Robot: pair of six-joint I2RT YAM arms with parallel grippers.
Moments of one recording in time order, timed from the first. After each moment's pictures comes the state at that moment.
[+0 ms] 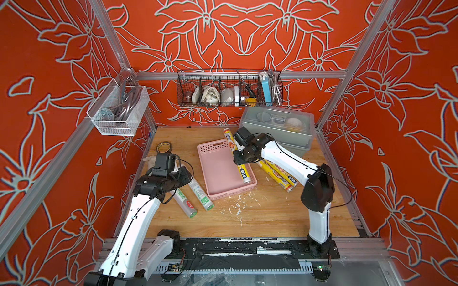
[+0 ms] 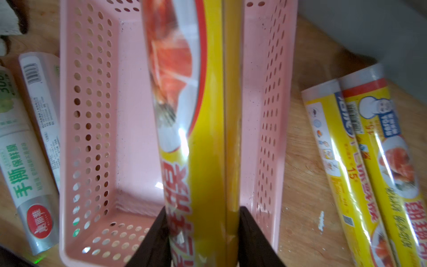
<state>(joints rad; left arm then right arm) -0.07 0.93 1.00 -0.99 0.11 -0.58 0.75 2.03 1.89 -1.00 0.03 0.41</state>
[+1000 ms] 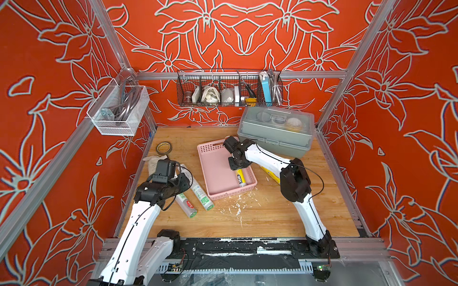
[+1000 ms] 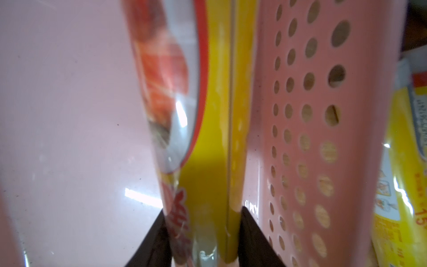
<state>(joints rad) -0.07 0.86 0.92 -0.99 0.07 -0.59 0.78 2.27 2.00 -1.05 0.16 0.48</state>
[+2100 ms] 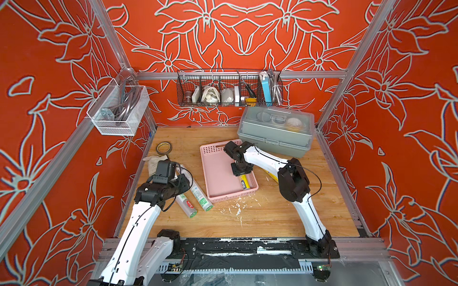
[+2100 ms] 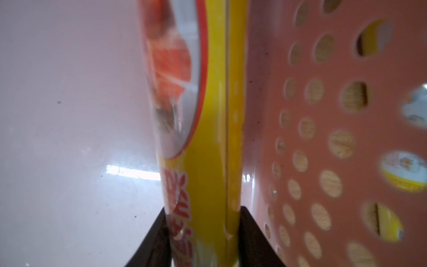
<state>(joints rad) -0.07 0.86 0.90 -0.99 0.06 -0.59 0.77 2.30 1.96 -1.14 0.15 0.52</state>
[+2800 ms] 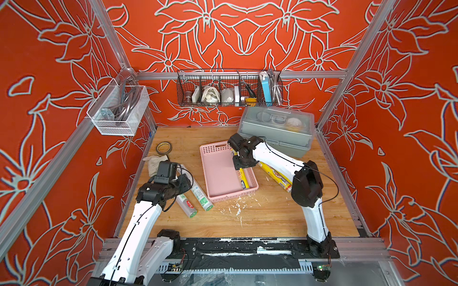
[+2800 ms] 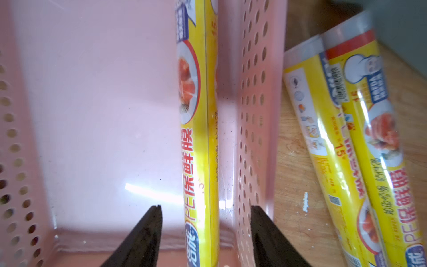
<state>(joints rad) -0.07 0.86 0.87 -0.97 0.02 -0.59 0.77 2.07 1.92 -1.11 0.18 0.48</state>
